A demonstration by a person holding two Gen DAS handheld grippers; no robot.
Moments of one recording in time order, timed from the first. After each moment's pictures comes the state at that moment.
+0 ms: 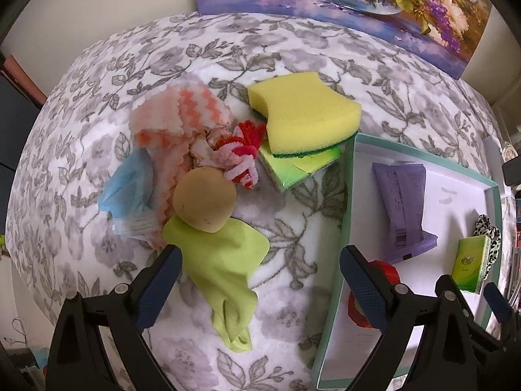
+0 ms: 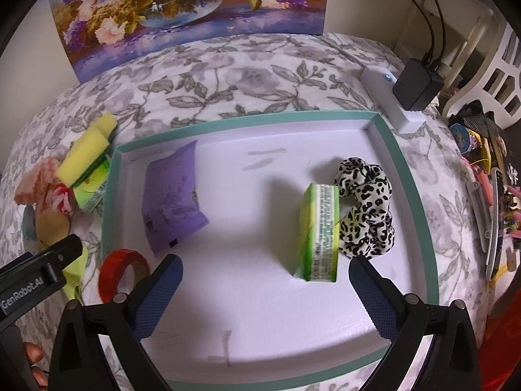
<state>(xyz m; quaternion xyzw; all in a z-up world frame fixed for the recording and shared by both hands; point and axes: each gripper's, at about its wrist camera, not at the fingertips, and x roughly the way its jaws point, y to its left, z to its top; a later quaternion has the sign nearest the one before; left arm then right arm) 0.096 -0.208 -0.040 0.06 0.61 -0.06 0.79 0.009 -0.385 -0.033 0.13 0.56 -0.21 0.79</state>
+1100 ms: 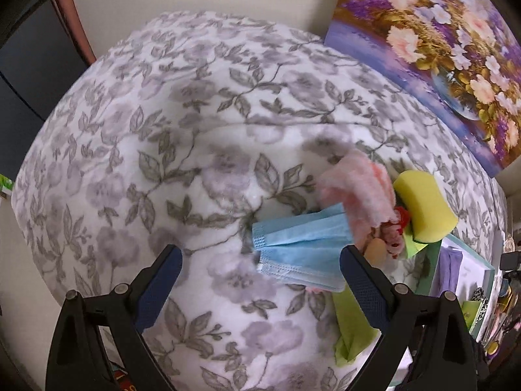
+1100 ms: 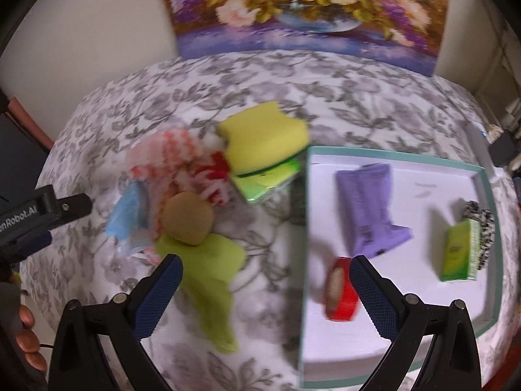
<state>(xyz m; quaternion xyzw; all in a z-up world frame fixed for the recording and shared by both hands) 0.140 -0.034 -0.011 -0.06 0.60 0.02 0.80 0.071 -0.235 -0.013 0.12 0.55 -0.08 0.82</state>
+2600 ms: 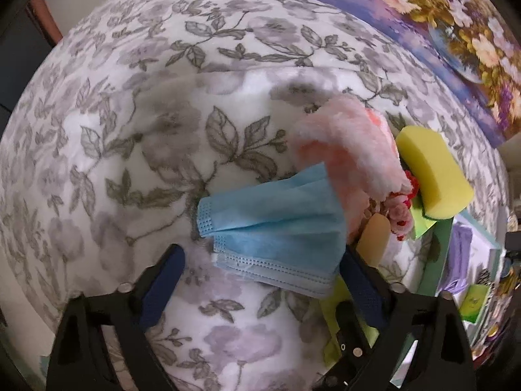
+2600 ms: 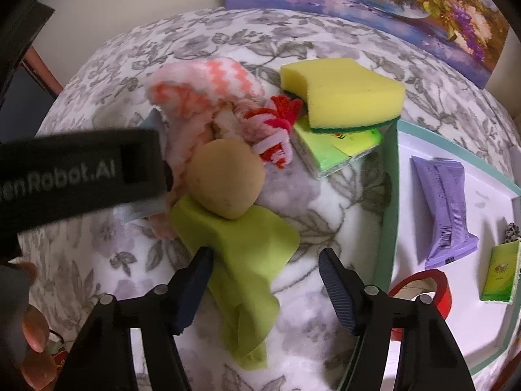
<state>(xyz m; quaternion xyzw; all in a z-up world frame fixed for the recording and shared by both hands) 0.157 -0.066 -0.068 -0.05 0.65 -0.02 0.76 0.092 -0.189 -0.069 0.06 0.60 -0.02 0.80</state>
